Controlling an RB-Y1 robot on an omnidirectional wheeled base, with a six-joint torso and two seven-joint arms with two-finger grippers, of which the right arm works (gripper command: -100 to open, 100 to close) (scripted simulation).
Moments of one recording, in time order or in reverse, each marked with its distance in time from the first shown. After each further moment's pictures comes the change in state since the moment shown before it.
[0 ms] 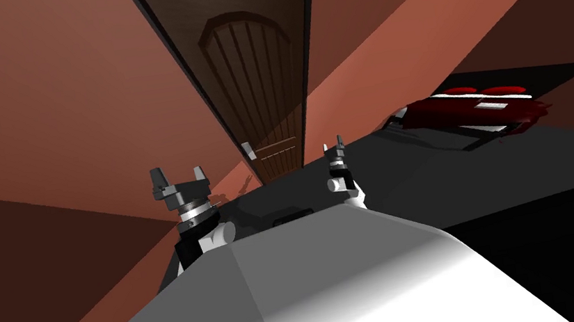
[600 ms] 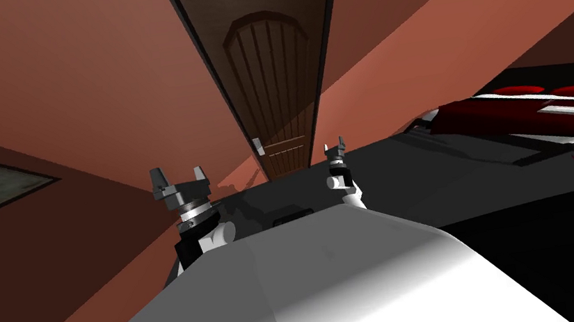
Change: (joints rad) arm -0.064 -0.005 -0.031 0.107 -0.083 -0.012 -0.058
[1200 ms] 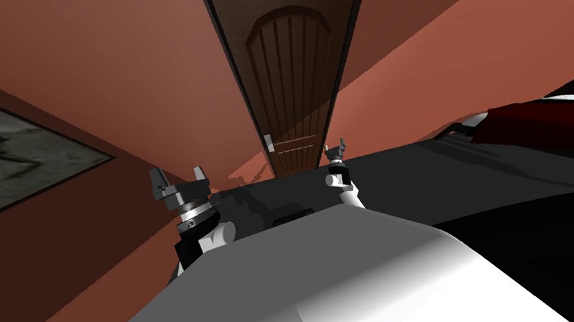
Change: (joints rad) arm -0.070 0.004 -0.032 0.115 -0.086 -0.014 -0.058
